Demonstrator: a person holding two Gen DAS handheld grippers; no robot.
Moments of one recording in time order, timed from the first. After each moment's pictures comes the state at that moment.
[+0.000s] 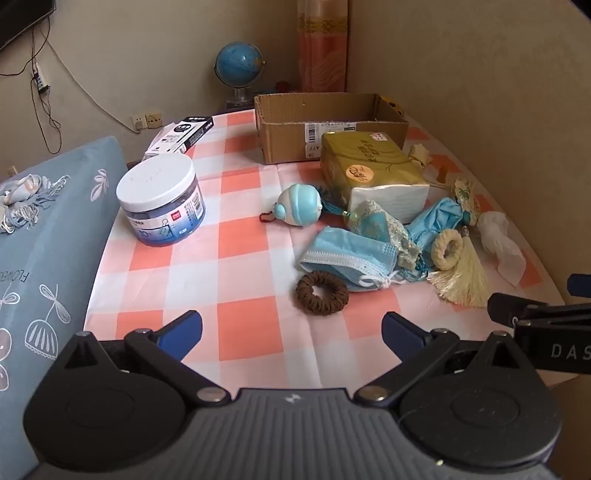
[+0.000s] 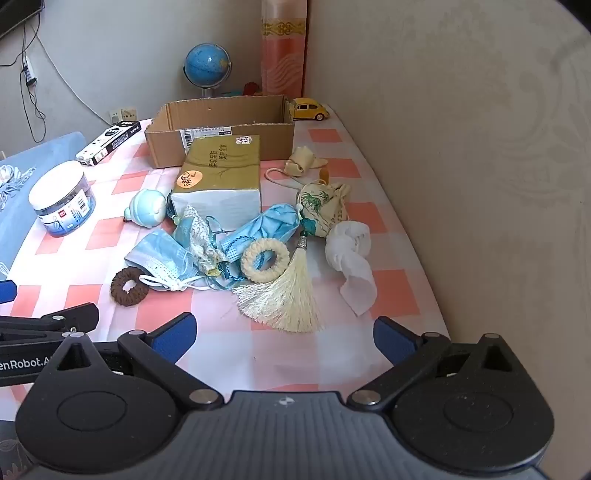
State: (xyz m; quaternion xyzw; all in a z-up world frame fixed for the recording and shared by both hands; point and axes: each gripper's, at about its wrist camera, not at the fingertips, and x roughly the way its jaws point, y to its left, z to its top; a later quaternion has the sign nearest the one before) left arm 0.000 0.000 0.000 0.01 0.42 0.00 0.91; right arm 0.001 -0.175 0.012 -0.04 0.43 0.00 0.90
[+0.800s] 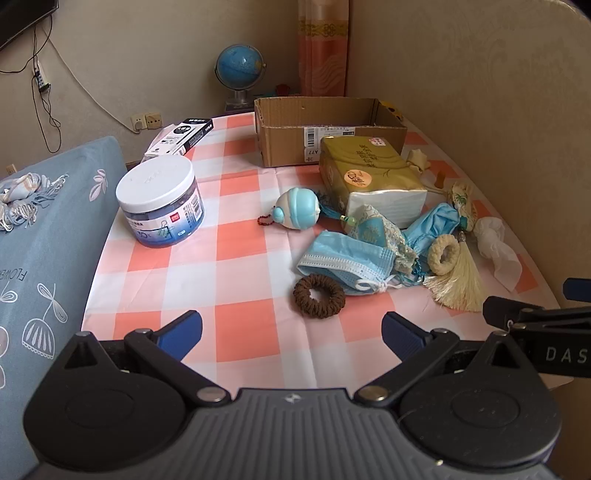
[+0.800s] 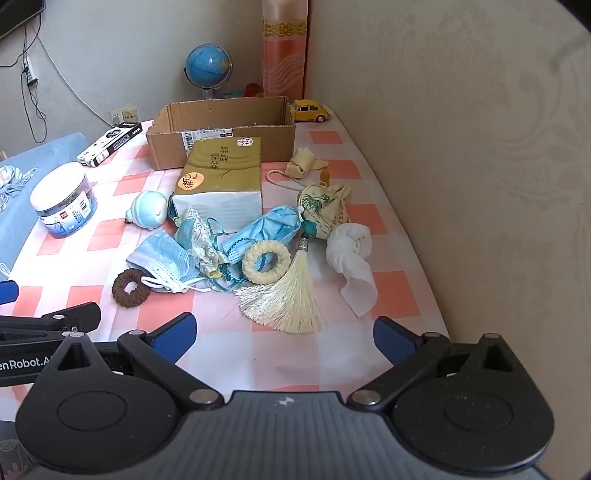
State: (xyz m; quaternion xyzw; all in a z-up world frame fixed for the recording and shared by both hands) left arm 0.000 0.001 0.003 0.00 0.42 -0.01 0.91; right arm 0.001 -0.175 0.014 -0.04 0.43 0.00 0.90
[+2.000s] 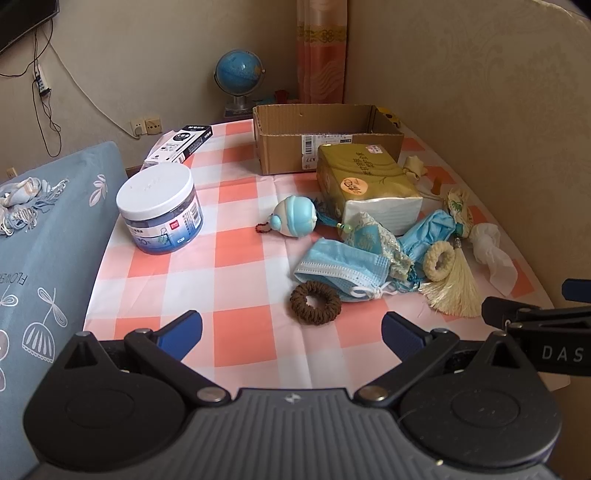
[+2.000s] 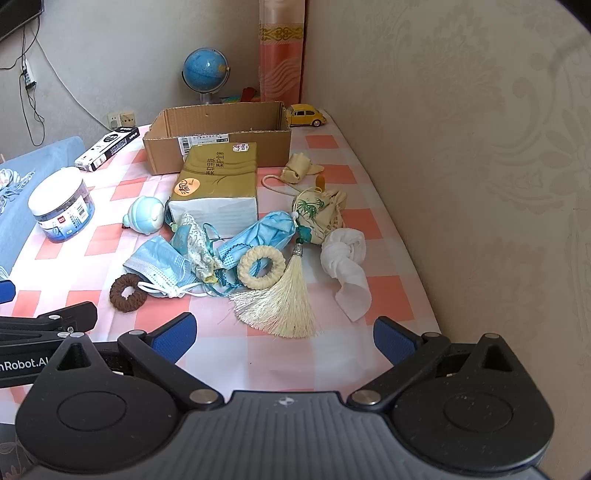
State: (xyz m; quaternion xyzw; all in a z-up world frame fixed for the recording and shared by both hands) left arm -0.001 -0.002 0.008 0.00 0.41 -0.01 0.91; right arm 0.002 -0.178 0.018 -0.04 0.42 0.00 0.90
